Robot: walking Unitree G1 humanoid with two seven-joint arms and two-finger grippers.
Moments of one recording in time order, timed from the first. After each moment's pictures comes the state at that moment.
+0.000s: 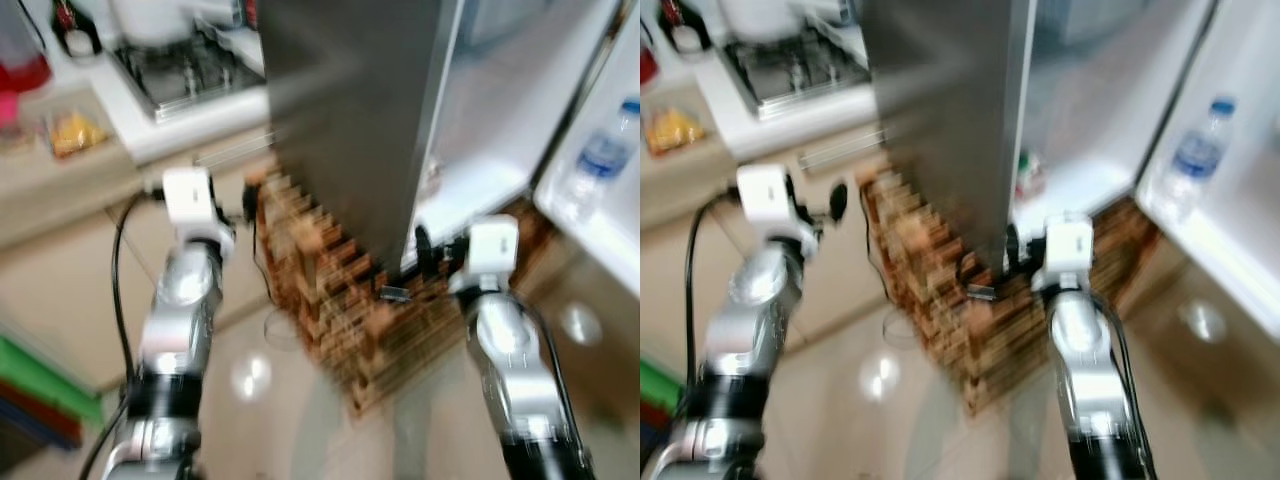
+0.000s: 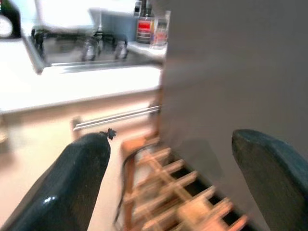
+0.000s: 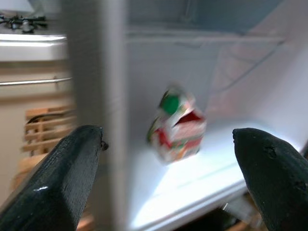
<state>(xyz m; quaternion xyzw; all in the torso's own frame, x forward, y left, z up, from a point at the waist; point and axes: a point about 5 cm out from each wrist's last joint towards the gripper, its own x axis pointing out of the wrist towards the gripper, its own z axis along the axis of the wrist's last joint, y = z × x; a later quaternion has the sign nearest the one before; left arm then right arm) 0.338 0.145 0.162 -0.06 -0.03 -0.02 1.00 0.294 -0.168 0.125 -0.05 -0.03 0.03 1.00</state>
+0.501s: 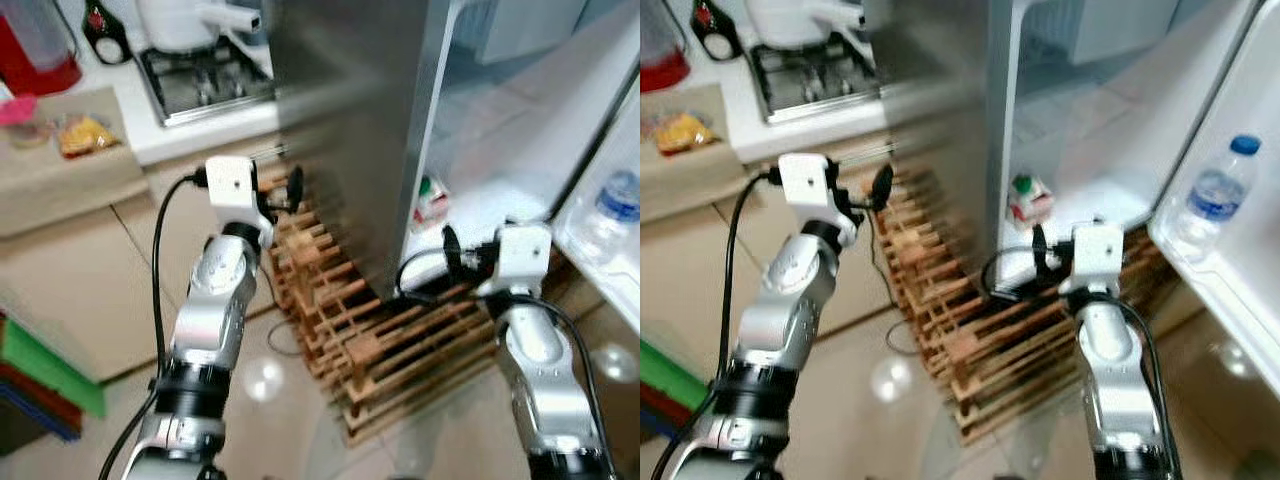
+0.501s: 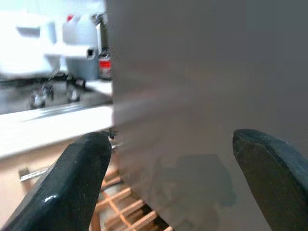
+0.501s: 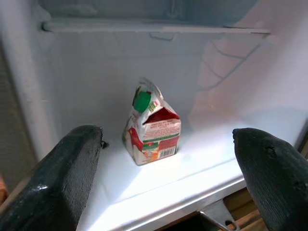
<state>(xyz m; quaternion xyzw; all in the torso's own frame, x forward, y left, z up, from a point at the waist) 0.335 0.111 0.177 -0.05 -0.09 -0.12 0.99 0.279 -0.187 0.120 -0.06 -0.02 -0.01 1.00</state>
